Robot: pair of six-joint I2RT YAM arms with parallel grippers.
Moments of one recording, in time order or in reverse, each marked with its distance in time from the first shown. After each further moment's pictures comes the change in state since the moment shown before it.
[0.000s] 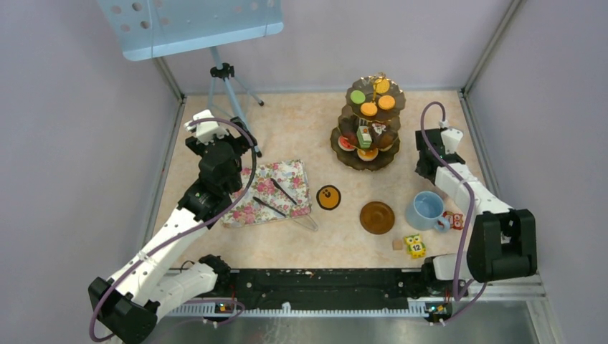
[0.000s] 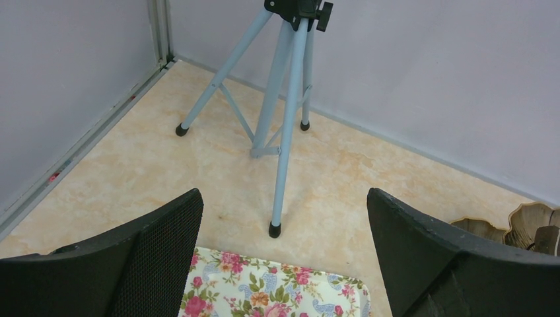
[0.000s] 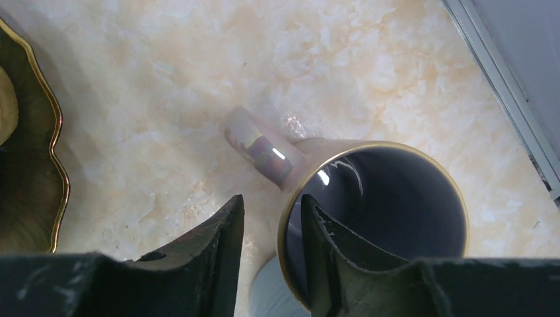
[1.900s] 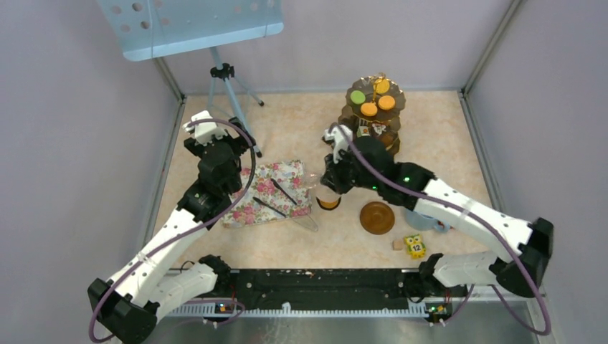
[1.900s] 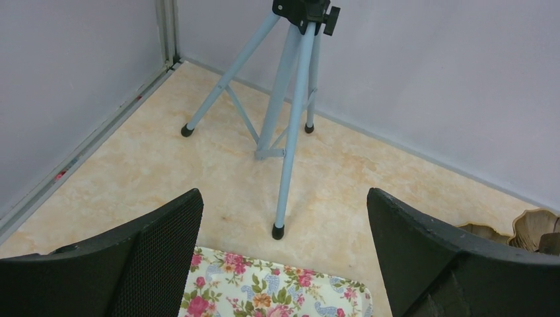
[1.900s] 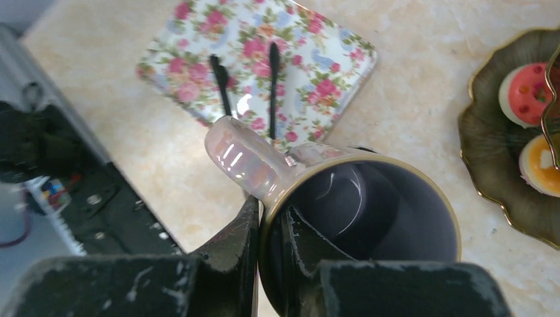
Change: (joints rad) left arm 0.000 -0.002 0.000 -0.001 -0.013 -0.001; right arm 0.749 -0.177 0.276 -0.004 -0.632 -0.320
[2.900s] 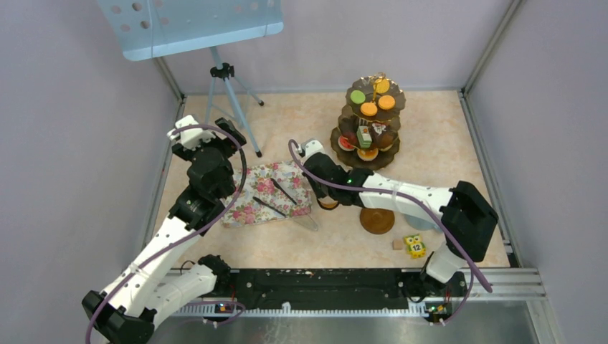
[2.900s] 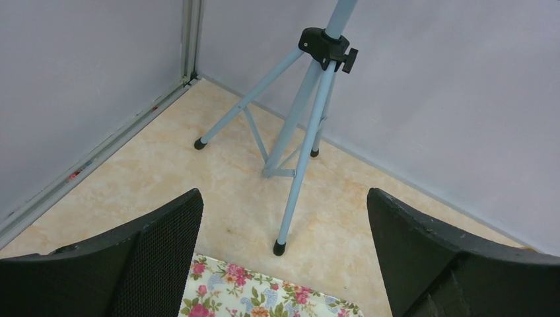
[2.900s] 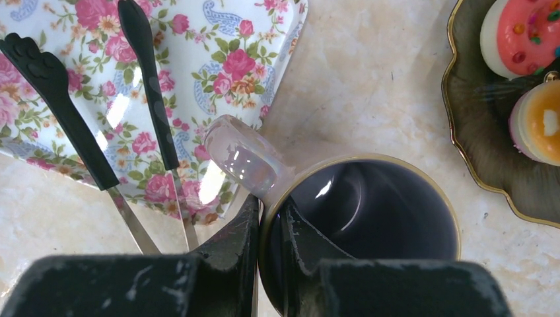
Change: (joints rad) left arm 0.000 -0.078 0.000 0.002 -0.081 -0.014; right arm 0.126 0.444 0.007 0.164 0.431 0.051
